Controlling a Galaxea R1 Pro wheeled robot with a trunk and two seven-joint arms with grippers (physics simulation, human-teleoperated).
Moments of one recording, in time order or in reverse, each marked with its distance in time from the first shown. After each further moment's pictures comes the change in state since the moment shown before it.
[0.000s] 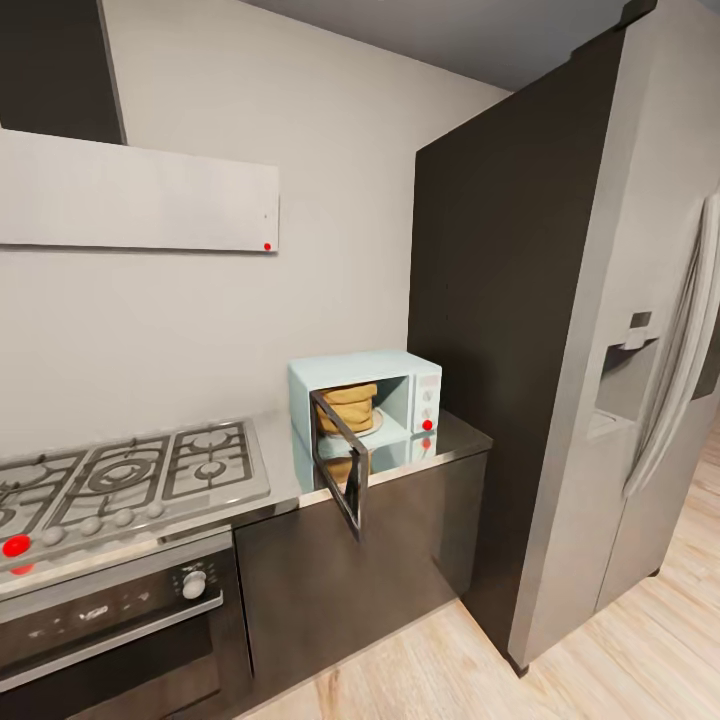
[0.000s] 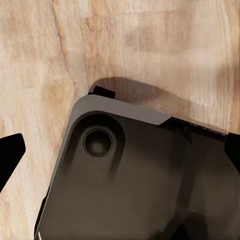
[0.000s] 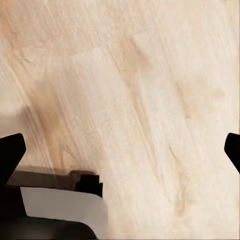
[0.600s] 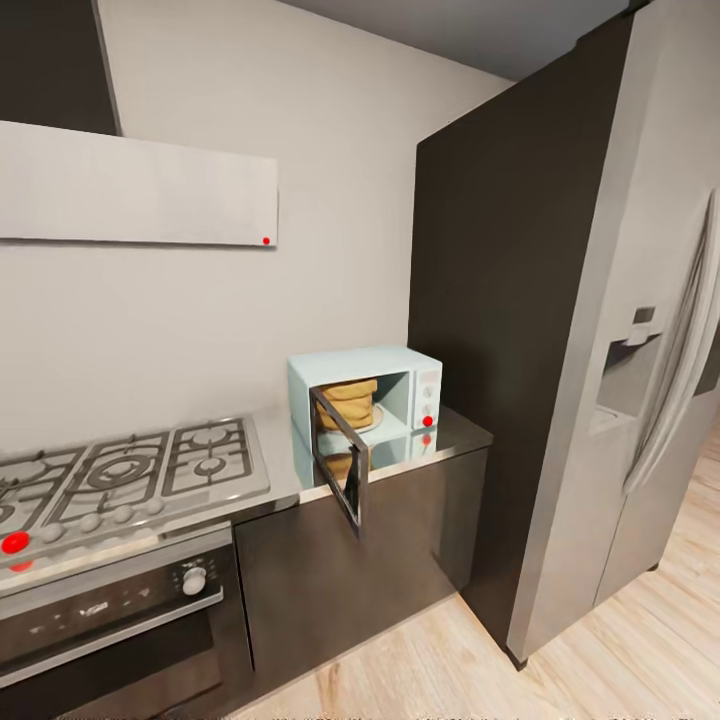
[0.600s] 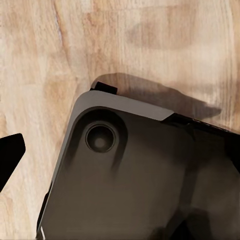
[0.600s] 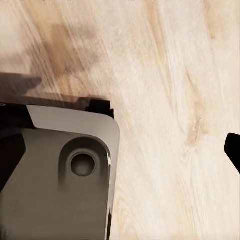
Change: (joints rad) left arm -0.001 0.002 0.000 0.000 0.000 0.000 0.000; right arm 0.102 0.009 -0.001 0.003 -0.002 0.130 0.012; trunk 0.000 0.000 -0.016
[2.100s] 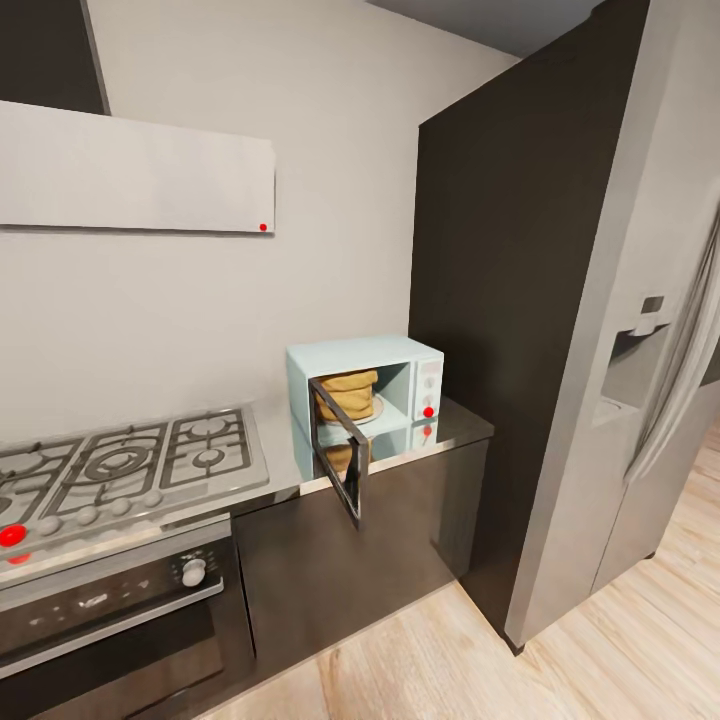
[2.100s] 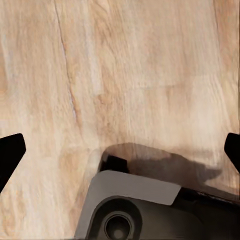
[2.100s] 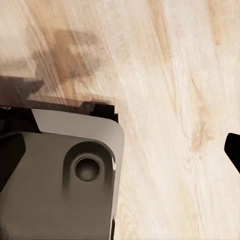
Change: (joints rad) left arm 0.000 0.090 -0.001 -0.330 -0.014 0.129 -0.006; right arm 0.000 0.008 0.000 0.000 0.002 -0.058 0.000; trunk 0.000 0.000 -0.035
